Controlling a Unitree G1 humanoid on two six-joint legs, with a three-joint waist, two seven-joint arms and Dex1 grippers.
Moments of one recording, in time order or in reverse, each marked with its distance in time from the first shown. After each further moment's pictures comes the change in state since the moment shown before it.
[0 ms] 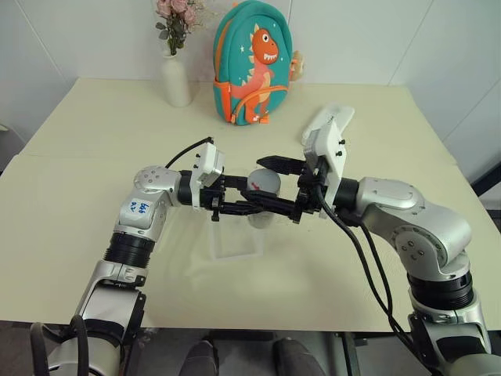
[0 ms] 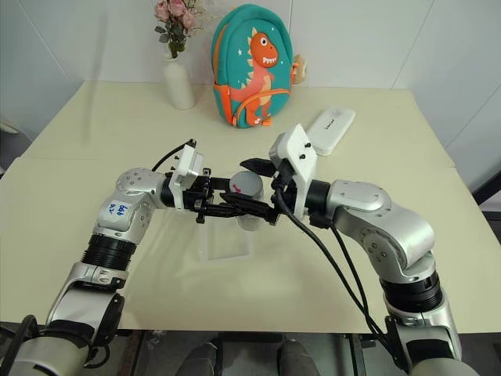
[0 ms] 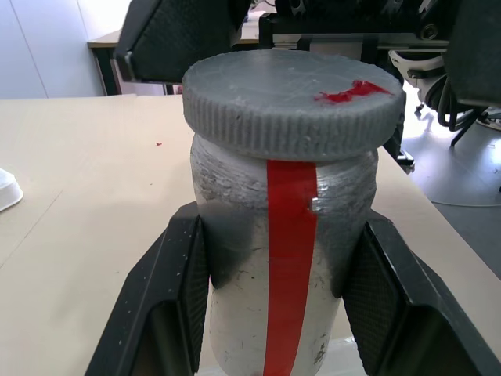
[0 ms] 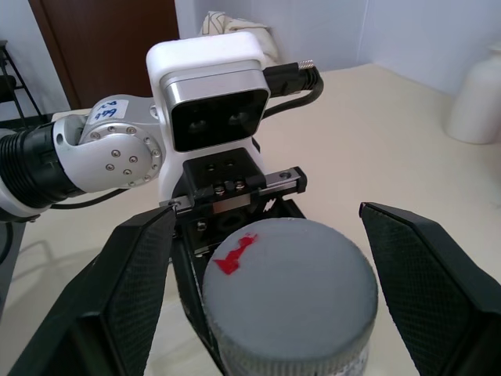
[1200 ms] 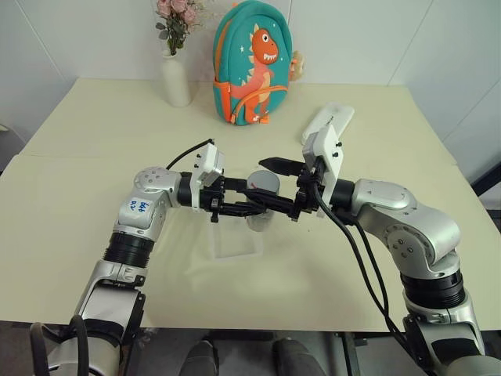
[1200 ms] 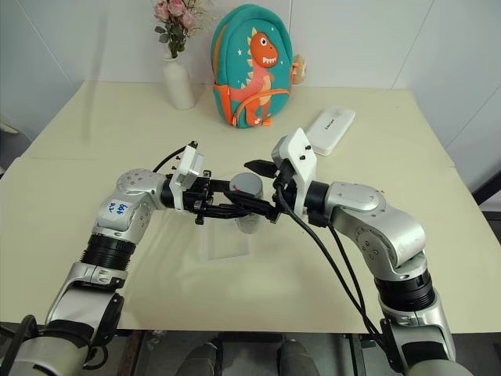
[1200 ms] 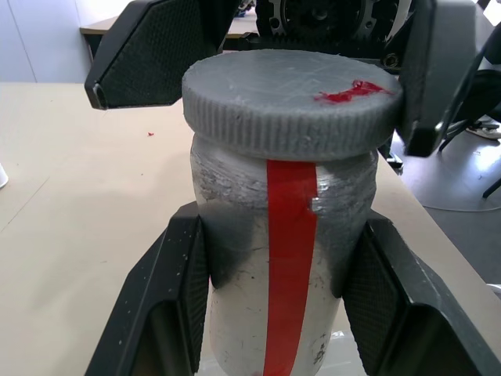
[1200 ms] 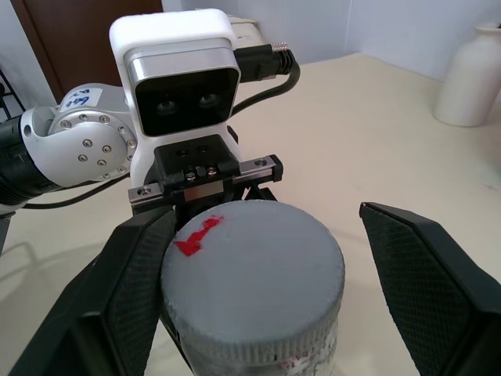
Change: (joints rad) left arm -0.003 0.003 -0.001 -0.001 0.000 0.052 -0.007; right arm 0.016 0.028 0.000 0.059 -0.048 -0.021 0.028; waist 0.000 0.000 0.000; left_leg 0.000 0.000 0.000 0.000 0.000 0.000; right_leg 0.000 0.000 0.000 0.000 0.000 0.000
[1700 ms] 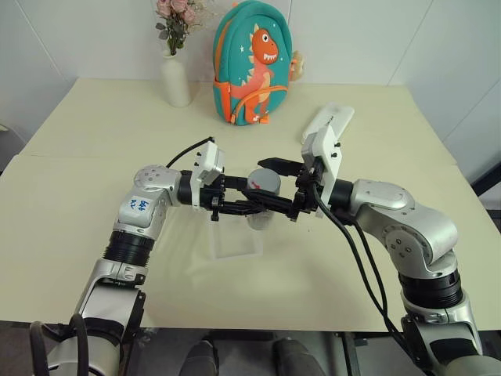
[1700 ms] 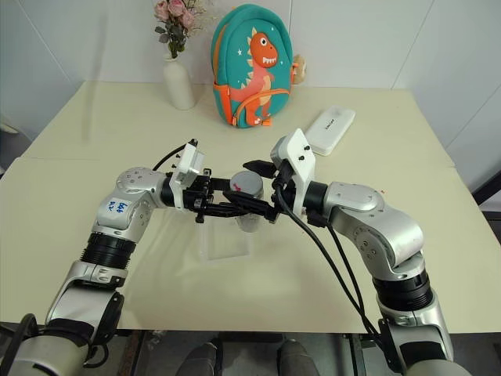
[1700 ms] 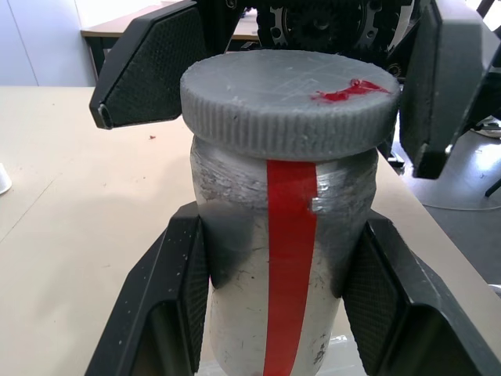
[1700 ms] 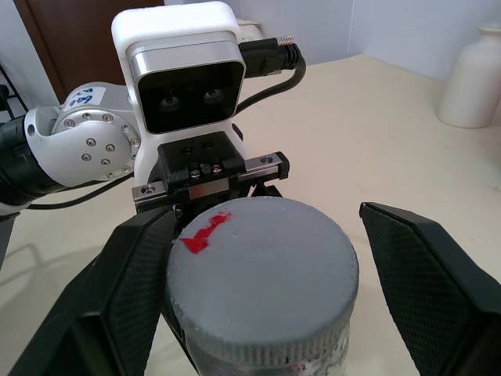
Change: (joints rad) left arm -0.007 0.000 0.000 0.000 0.000 0.000 0.001; right arm 0.000 0.013 0.000 0.004 -0.003 -0.001 0.005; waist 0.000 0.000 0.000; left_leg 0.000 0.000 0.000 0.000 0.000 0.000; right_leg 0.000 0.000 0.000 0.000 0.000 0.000
